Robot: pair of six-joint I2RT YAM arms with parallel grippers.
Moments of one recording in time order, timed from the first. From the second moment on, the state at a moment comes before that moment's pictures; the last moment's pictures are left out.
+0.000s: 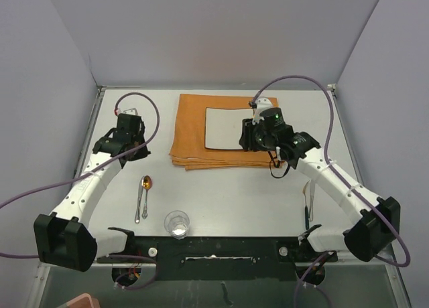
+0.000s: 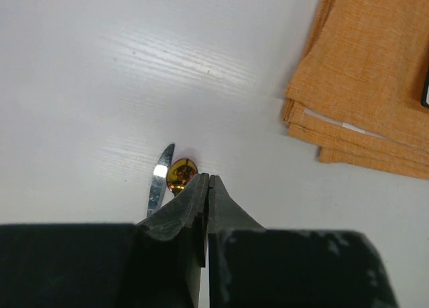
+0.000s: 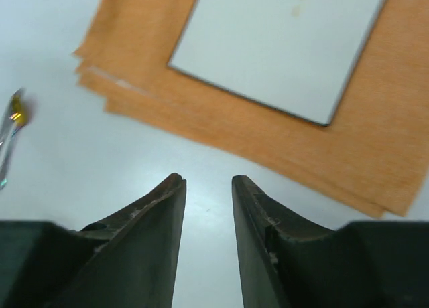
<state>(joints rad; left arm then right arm) -0.26 1.24 1.06 -0.72 -0.23 -0.43 0.53 1.34 1.19 -0.52 0.05 0.27</state>
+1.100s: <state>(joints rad) -0.06 1.22 0.97 -0.78 -0.16 -0.62 1.08 1.60 1.34 -0.78 -0.31 0.08</state>
